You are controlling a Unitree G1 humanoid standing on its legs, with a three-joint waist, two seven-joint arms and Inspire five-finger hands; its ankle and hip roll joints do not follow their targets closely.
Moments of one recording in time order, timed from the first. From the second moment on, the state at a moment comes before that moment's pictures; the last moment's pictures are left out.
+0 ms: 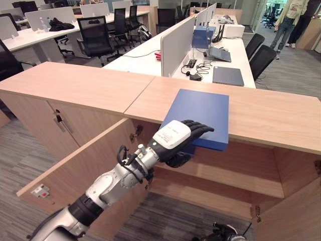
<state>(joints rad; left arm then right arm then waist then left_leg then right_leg) -0.41 0.65 -0.62 -0.07 0.68 -0.23 0.06 -0.07 -0.18 0.33 1.28 0.23 0.00 0.00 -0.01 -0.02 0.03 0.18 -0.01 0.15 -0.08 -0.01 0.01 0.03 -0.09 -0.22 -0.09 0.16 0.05</state>
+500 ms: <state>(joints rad) -0.42 0.55 -0.63 0.16 0.95 -0.13 0.30 -0.04 -0.19 0.35 1.26 0.20 -0.02 -0.01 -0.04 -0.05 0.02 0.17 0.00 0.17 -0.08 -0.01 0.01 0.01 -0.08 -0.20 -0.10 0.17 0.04</state>
